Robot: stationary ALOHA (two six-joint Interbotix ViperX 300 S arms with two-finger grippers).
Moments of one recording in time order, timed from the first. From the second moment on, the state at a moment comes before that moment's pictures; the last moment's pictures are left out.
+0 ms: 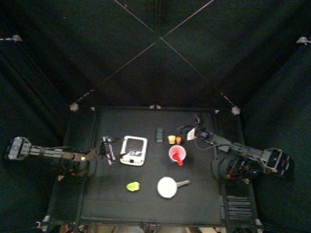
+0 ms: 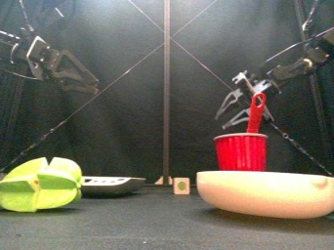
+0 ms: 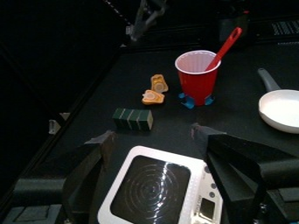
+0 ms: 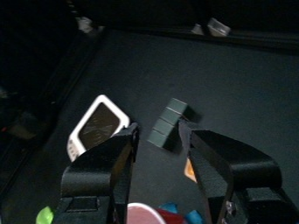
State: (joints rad) left arm 0.00 -0.74 1.18 -1.09 -0.43 1.21; right arm -0.50 -0.52 0.96 -0.27 -0.20 0.81
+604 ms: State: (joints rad) left arm 0.00 -0.74 1.19 -1.10 -0.43 1.20; right arm -0.13 -0.42 0.72 -0.25 0.12 0.82
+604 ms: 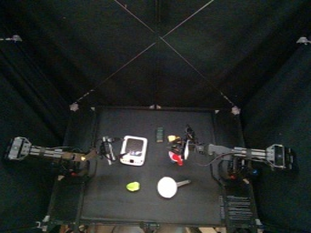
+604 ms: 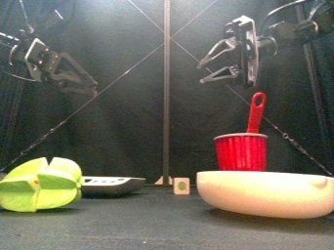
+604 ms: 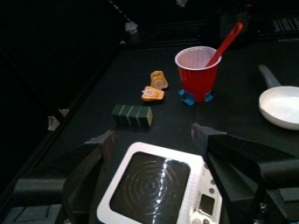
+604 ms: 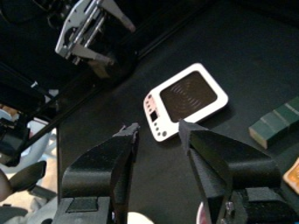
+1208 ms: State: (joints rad) left arm 0.00 -0.74 1.20 -1.10 -0.43 1.20; right arm 0.18 -0.22 0.55 -0.26 0.47 0.82
